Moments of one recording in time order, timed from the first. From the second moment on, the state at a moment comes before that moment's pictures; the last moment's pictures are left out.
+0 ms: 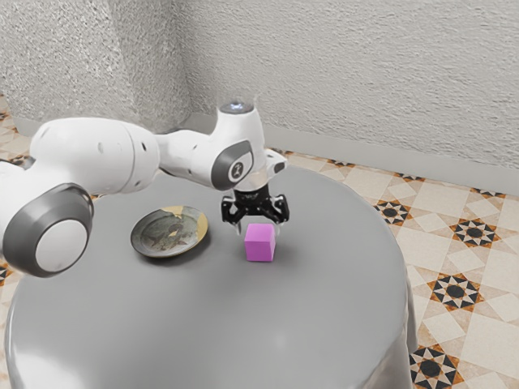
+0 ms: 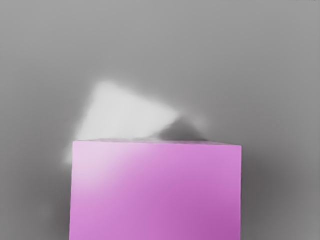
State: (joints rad) arm -0.26 0.64 0.15 -1.50 -0.10 2.18 -0.48
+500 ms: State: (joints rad) arm -0.24 0.69 0.11 -1.51 -0.01 2.22 -0.57
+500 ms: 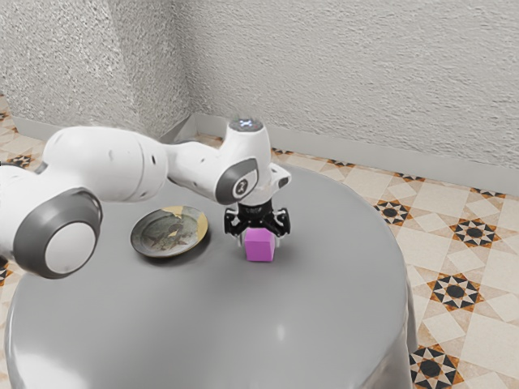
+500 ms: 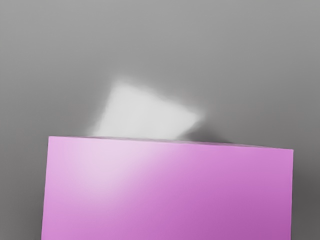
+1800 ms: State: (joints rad) arm 0.10 0.48 0.11 -1.76 0.03 2.28 -0.64
